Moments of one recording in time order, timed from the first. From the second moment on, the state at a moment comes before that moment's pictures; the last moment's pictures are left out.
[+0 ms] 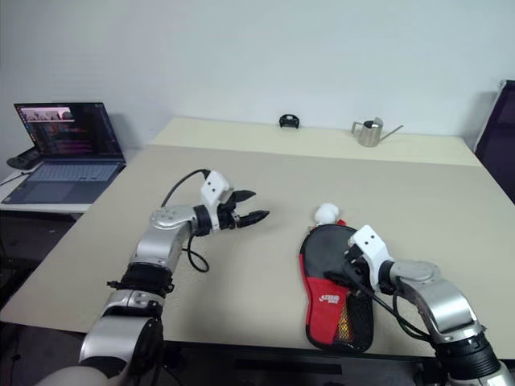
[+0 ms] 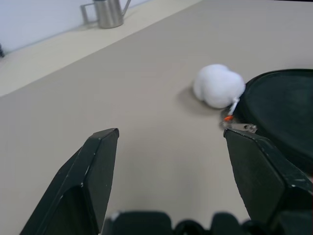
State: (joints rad) left arm -0.78 0.35 0.00 0.49 -0.04 0.15 -0.97; right arm -0.28 -0.62 0.06 -0.30 0.35 0.88 0.72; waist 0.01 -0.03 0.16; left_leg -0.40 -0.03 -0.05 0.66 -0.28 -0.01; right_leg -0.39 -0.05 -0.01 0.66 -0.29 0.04
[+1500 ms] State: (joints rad) left arm -0.78 0.09 -0.32 0.66 -0.02 0.07 -1.02; right arm -0.67 -0.65 -0.08 -0.01 0.54 1.00 0.59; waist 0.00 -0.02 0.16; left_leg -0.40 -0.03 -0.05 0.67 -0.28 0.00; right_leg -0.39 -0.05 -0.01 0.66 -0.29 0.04
